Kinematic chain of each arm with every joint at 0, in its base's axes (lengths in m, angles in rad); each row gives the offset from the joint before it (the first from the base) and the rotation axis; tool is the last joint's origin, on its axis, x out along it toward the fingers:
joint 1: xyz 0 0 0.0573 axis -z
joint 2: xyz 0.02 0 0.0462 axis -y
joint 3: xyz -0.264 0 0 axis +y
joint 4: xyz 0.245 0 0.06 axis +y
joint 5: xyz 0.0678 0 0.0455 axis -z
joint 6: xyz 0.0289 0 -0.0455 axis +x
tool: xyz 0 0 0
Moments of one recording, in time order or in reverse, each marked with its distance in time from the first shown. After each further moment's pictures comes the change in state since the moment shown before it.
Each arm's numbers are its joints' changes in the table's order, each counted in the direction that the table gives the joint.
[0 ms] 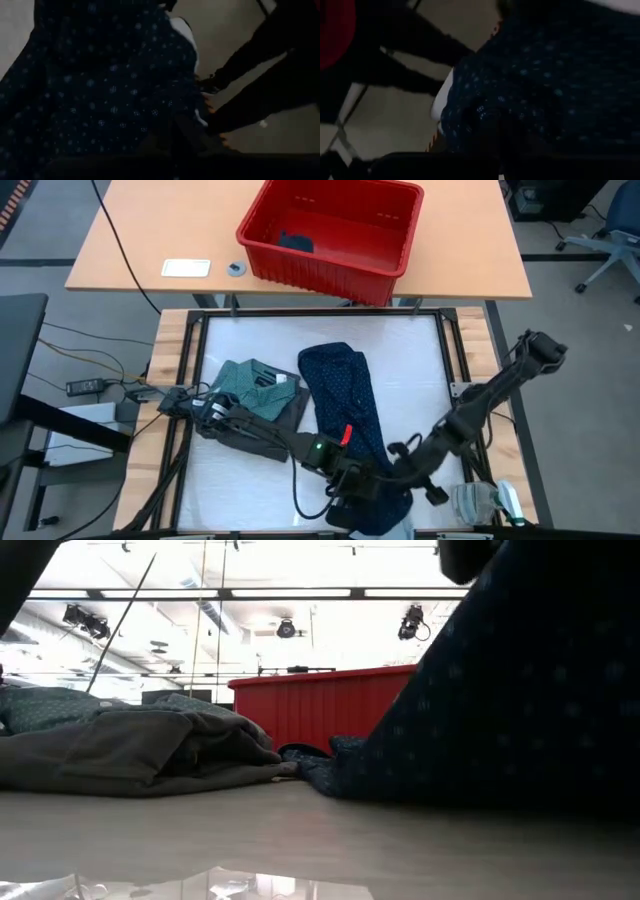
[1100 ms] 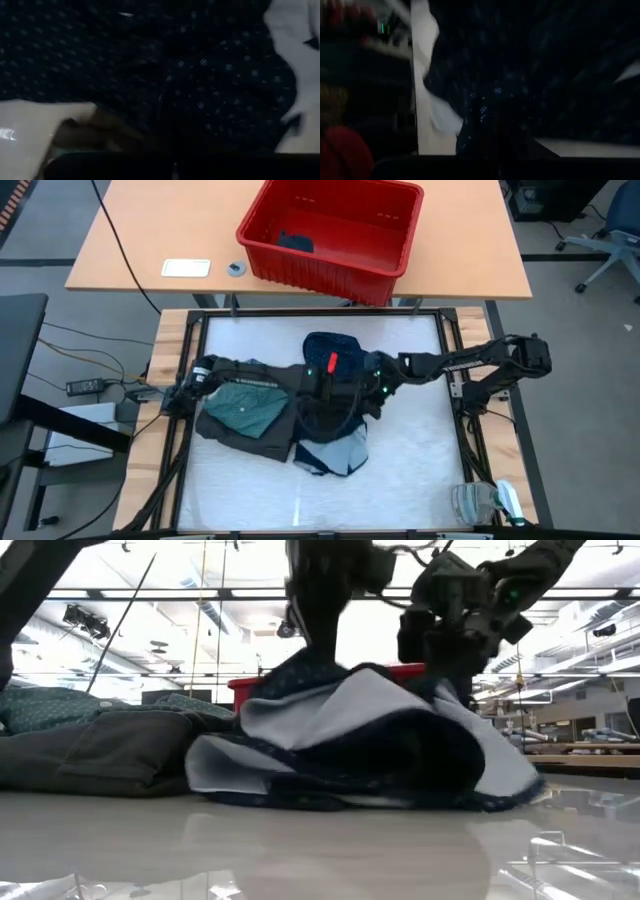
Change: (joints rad) left arm -0.316 0.232 0.197 0.585 -0.351 -0.110; right arm 0.822 -0.155 0.127 -0.256 -0.395 0.187
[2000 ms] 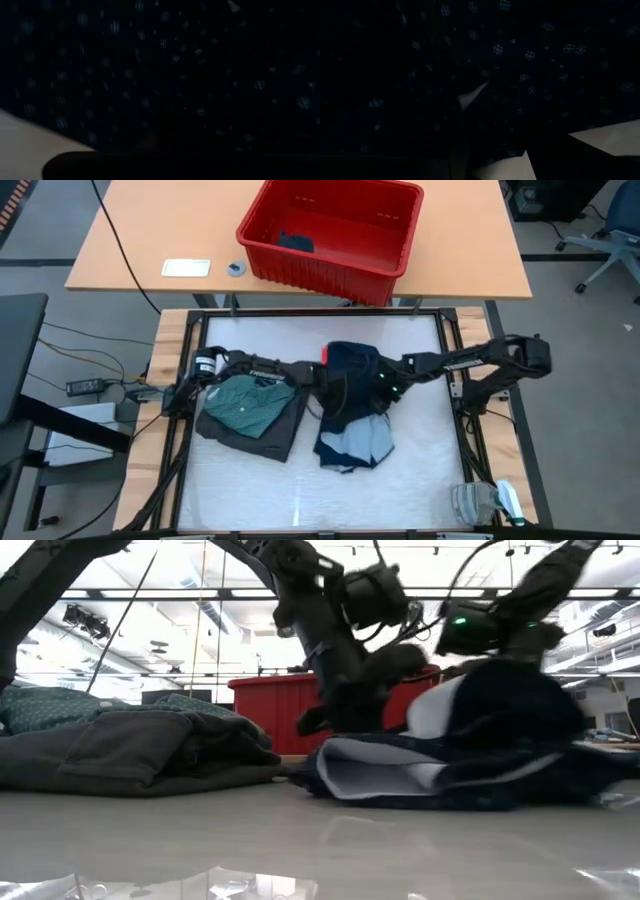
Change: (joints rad) left arm -0.117 -0.004 0.465 -0.767 0.193 -0.316; right arm 0.037 0.023 0.100 0.360 0.281 0.058
